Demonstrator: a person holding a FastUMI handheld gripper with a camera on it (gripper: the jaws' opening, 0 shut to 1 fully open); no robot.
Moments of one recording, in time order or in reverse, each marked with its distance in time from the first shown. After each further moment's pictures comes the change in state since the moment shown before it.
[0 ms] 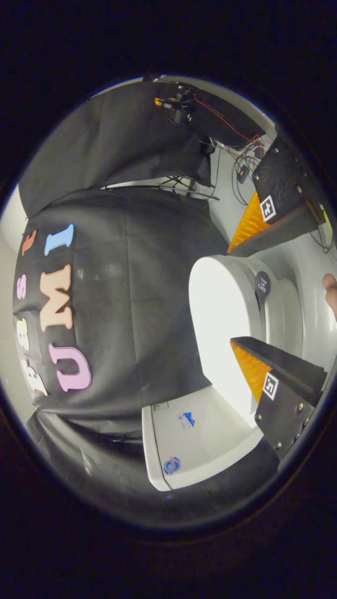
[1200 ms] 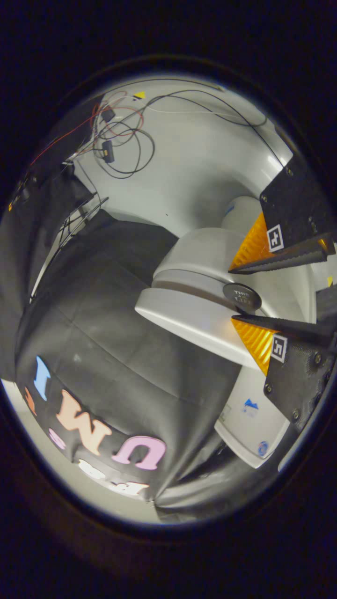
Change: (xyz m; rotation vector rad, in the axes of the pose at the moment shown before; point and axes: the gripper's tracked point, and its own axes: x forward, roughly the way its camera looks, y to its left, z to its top) arm 0.079 -0.021 -0.103 0.919 0.166 0.063
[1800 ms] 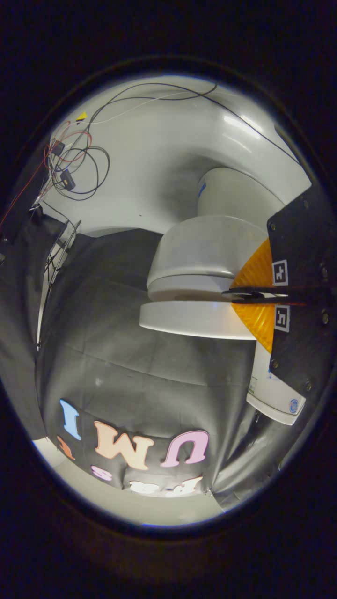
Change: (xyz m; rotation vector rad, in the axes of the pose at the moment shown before) arm 0.007 0.006 -0.002 0.240 0.014 0.014
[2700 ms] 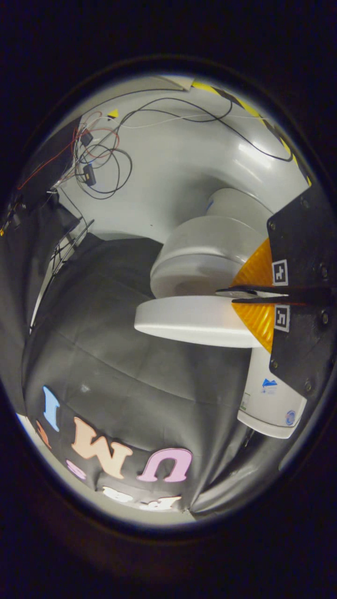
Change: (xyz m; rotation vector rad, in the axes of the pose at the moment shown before) arm -0.018 0.038 0.000 -0.143 -0.002 -0.131
